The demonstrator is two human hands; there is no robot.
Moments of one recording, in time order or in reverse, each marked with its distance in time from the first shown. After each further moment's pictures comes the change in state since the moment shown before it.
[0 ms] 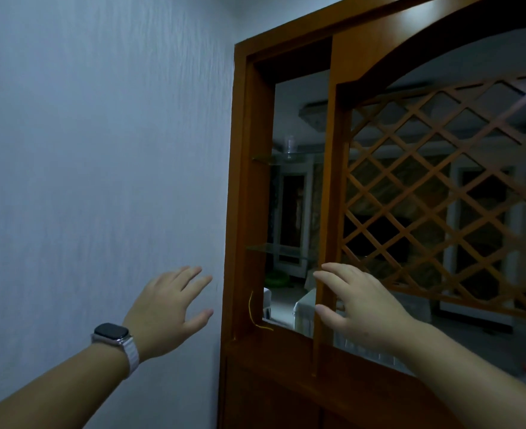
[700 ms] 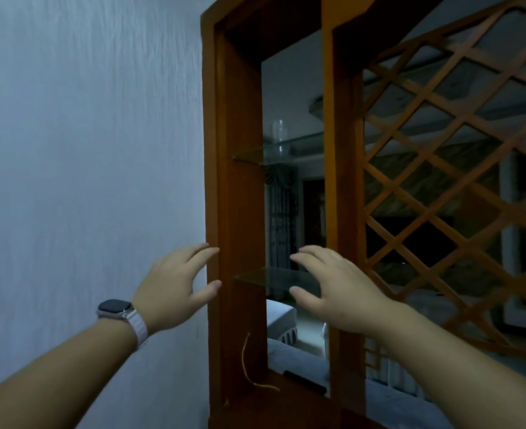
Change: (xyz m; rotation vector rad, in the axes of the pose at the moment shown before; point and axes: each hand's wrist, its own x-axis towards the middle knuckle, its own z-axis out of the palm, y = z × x) left_hand 0.240 0.000 0.134 -0.005 0.075 -0.050; right_hand 0.207 0.158 0.106 0.209 0.080 -0.101
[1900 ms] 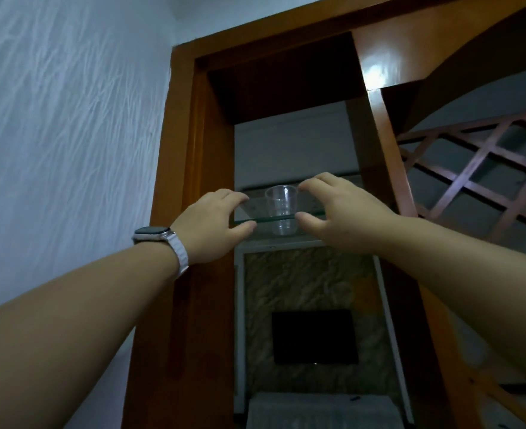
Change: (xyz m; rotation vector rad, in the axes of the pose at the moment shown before) left_hand 0.383 -0.130 0.072 -0.398 0.338 0.408; right_hand 0.323 0.032 -0.053 -0.572 0.390 0.202
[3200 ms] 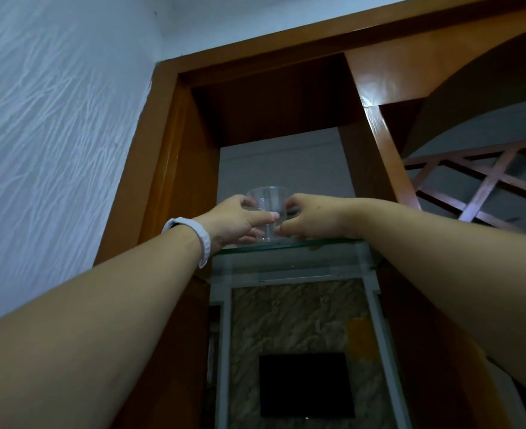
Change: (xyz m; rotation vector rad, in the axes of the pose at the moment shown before) left_hand 0.118 -0.003 0.055 -0.946 -0.159 -0.381; right_hand 0.100 0.052 0.028 0.366 -0.355 0.236
